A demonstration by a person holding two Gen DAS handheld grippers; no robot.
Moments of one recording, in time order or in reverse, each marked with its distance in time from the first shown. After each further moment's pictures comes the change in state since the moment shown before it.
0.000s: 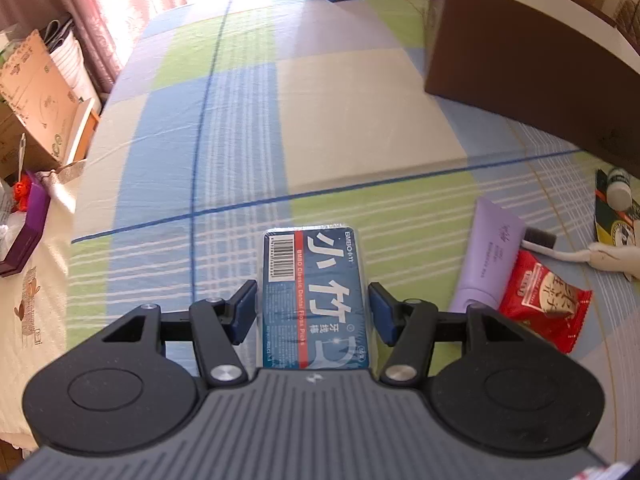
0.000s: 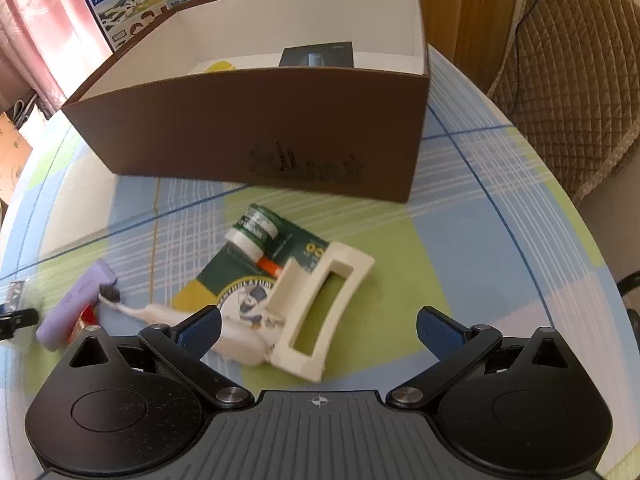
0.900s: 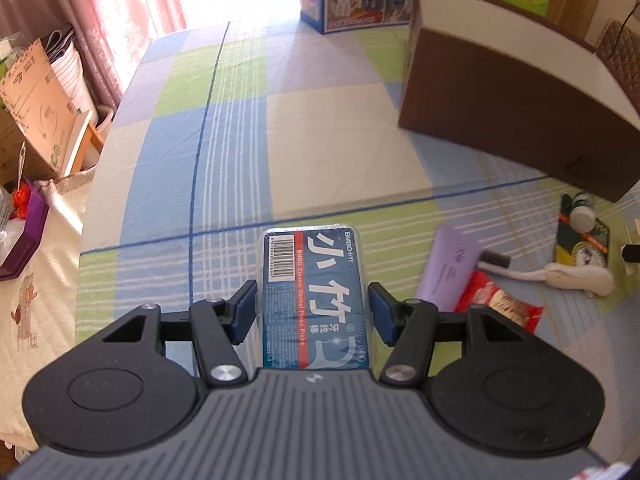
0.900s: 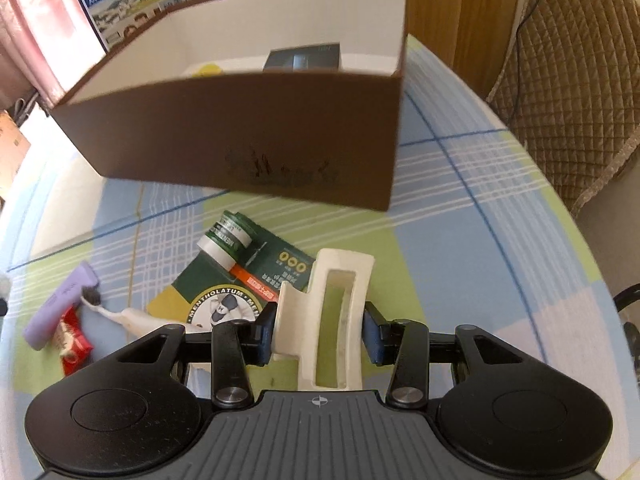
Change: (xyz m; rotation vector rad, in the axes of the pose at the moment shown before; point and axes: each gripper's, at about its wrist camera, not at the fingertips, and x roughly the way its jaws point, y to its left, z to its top) left arm -0.040 -0.012 0.006 -0.011 -0.062 -0.043; right arm -0.001 -0.017 0.005 -0.017 -0.011 0.011
